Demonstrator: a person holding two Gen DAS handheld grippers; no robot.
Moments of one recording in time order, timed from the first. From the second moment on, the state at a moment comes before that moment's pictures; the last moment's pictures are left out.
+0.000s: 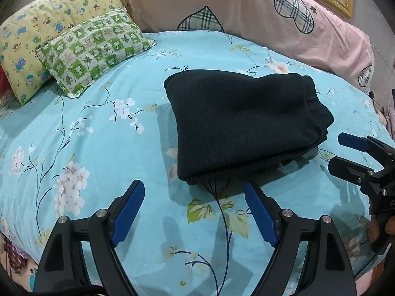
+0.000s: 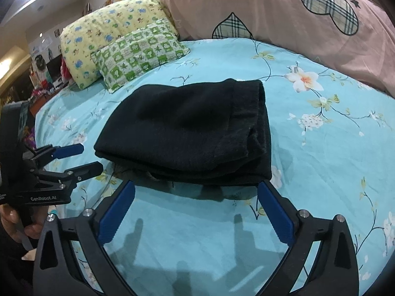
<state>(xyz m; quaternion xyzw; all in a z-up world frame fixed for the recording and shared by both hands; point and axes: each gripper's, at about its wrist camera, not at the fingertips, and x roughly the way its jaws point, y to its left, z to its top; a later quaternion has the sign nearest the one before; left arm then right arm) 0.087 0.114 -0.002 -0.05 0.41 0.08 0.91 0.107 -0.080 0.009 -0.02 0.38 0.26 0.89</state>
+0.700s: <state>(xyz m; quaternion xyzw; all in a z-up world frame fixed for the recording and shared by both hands) 0.086 0.111 -0.005 -0.03 0.40 0.09 0.91 0.107 -0.071 -0.003 -0.04 0.39 0.27 0.88</state>
